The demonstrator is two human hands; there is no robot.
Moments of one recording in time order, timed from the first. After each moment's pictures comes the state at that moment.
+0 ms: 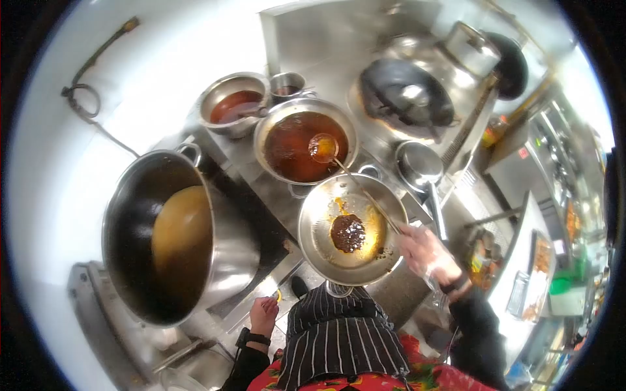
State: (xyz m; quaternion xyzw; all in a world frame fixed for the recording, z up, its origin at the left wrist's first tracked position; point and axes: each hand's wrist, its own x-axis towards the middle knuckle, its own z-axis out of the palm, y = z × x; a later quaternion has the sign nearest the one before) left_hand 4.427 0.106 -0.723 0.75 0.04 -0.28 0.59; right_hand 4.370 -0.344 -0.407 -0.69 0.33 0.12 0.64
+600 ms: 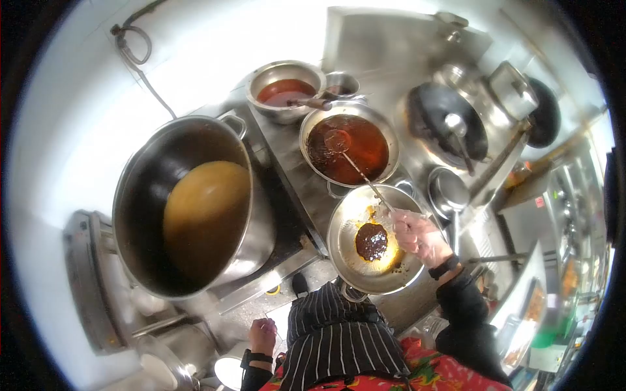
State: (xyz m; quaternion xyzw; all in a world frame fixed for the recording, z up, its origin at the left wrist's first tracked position) left_hand 4.329 0.160 -0.724 0.52 0.33 -0.19 0.76; right_hand 4.460 -0.333 -0.448 -0.44 0.26 0.13 0.85
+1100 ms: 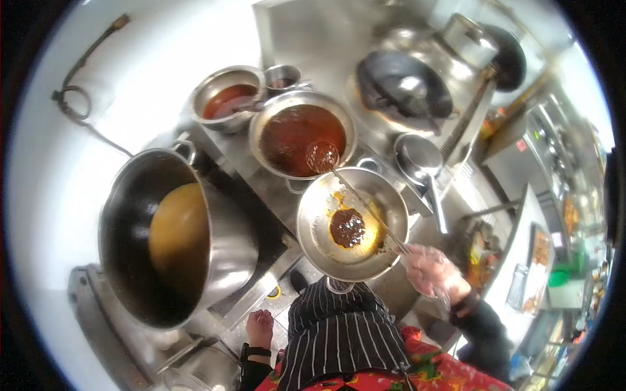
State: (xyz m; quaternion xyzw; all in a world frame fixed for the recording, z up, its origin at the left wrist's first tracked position) left_hand 4.390 0.138 -0.703 0.83 0.06 -0.22 0.51; right_hand 4.320 -0.331 -0.407 -0.45 0.35 0.12 0.81
